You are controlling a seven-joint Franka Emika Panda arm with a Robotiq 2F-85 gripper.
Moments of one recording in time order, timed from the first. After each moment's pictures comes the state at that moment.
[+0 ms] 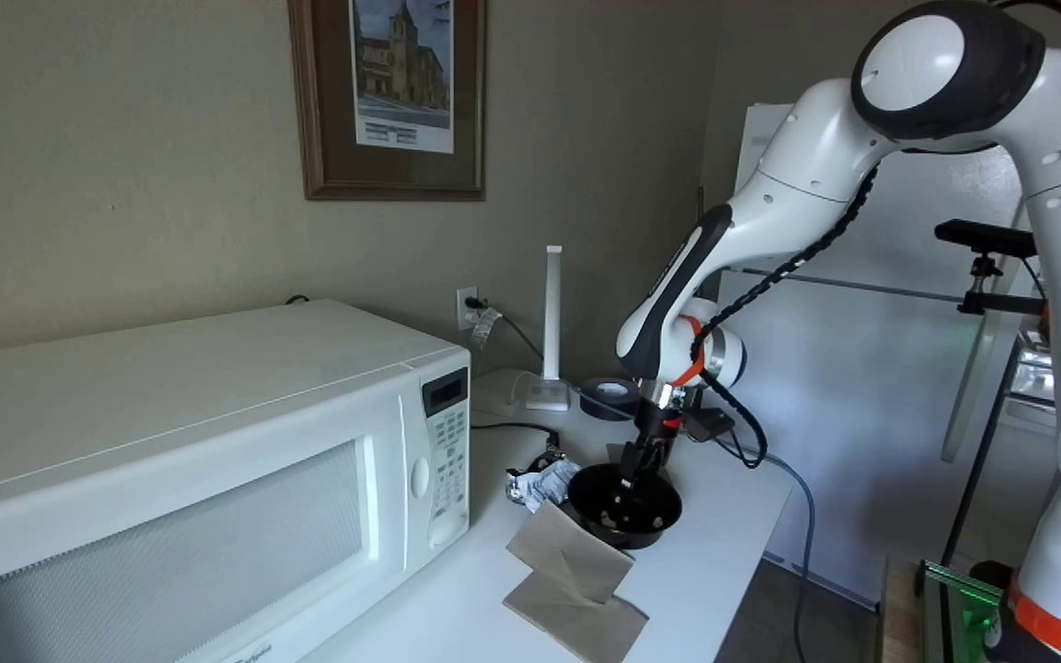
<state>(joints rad) -0.39 0.41 0.07 -2.36 0.53 2.74 -0.79</state>
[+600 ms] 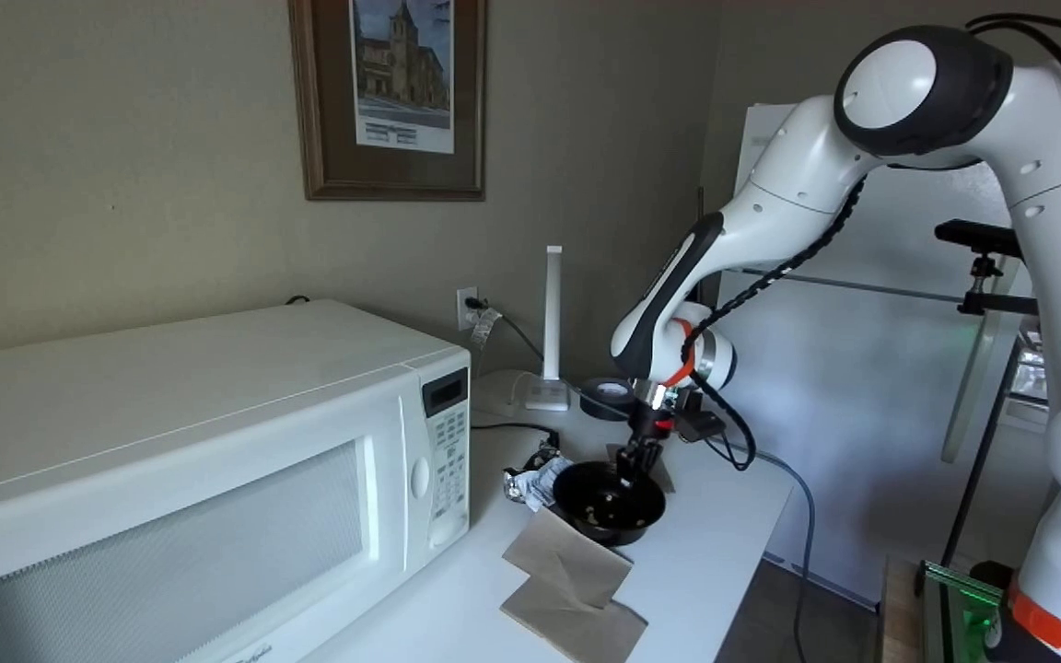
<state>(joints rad) -0.45 0.47 0.11 -2.29 0.53 2.73 -0.79</state>
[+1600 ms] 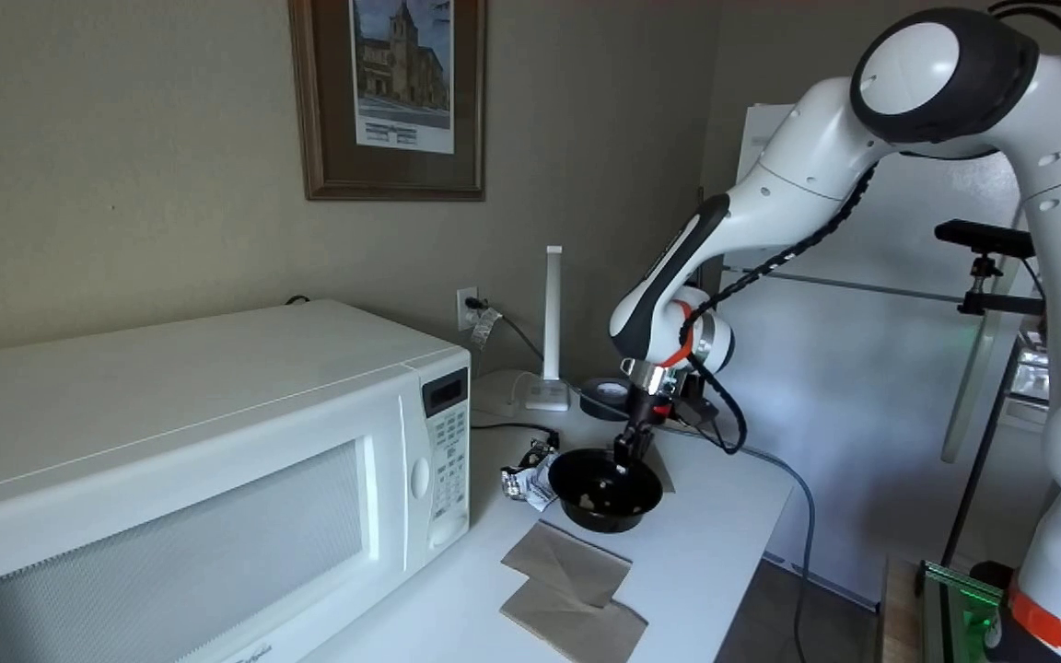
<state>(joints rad) -0.46 0.42 0.13 -2.28 0.53 2.65 -0.88</state>
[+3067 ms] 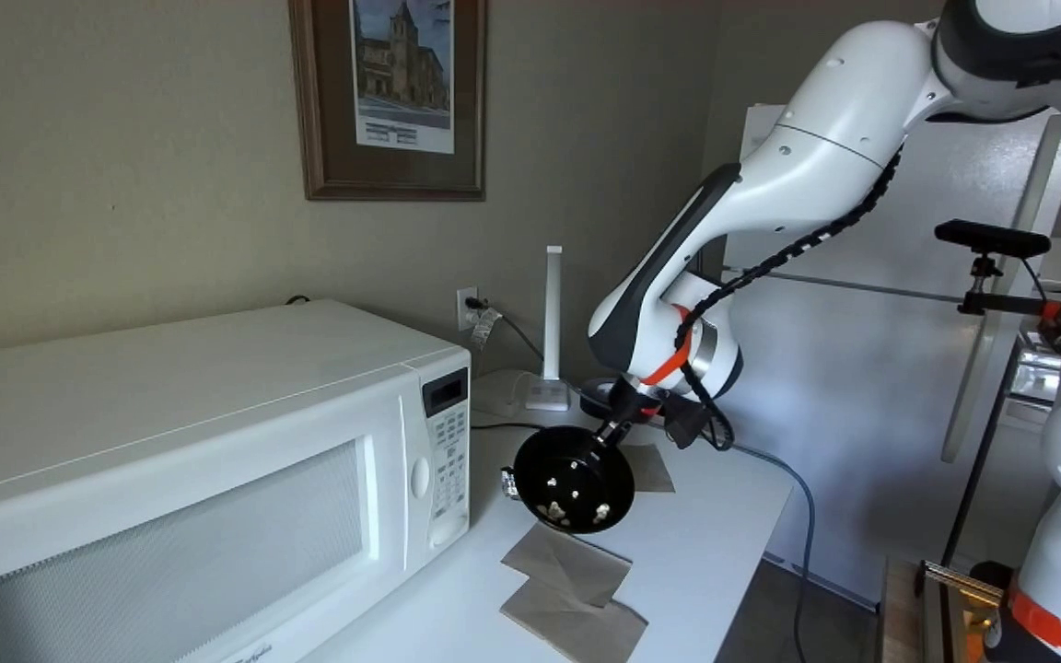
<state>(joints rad) -0.47 0.25 0.45 -2.52 0.92 3.19 -1.07</state>
